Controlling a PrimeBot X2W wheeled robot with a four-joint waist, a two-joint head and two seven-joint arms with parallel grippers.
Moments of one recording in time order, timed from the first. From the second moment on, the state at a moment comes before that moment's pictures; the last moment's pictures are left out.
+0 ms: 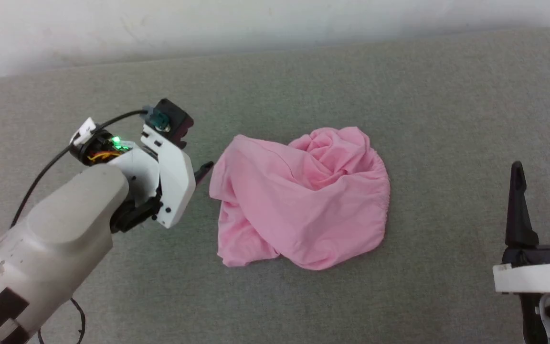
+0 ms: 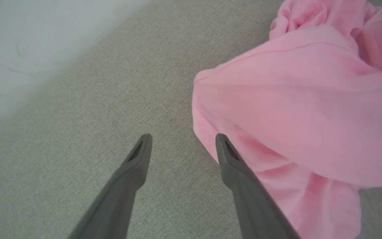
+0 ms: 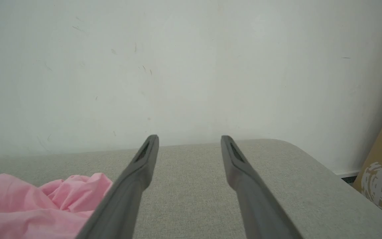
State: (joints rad) left arm -0.94 0.60 -1.10 0.45 -0.85 -0.09 0.31; right arm -0.03 -0.05 -0.19 -0.07 0.13 0.13 -0.26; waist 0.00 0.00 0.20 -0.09
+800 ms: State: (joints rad) left arm -1.03 0.54 -1.27 0.57 -0.95 -0.12 0.30; right arm -0.08 -0.05 -0.18 -0.07 0.13 0.13 -0.26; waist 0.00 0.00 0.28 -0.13
